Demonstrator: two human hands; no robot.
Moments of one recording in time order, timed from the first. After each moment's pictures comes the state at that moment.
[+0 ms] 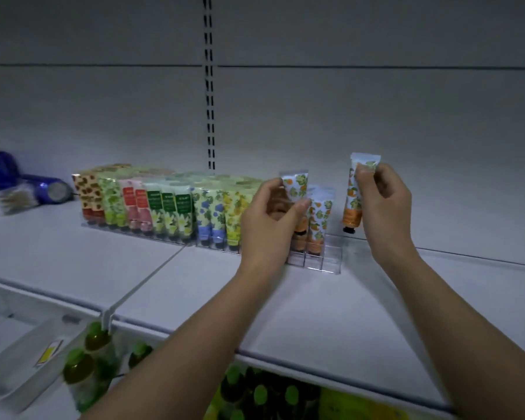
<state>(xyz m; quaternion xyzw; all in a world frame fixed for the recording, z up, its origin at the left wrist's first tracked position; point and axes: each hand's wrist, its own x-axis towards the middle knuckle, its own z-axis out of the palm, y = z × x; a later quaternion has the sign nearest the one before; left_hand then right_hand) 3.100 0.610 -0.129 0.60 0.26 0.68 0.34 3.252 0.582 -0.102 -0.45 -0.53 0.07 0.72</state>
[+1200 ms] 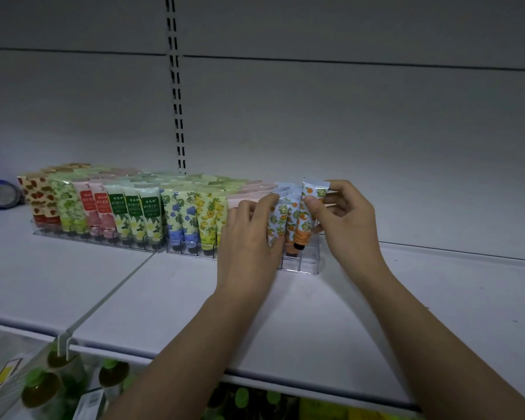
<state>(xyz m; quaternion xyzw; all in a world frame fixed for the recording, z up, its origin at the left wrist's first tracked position) 3.099 0.610 -0.155 0.76 0.42 0.50 -0.01 3.245 0.580 -0.121 -0.47 -0.54 0.12 0.69</state>
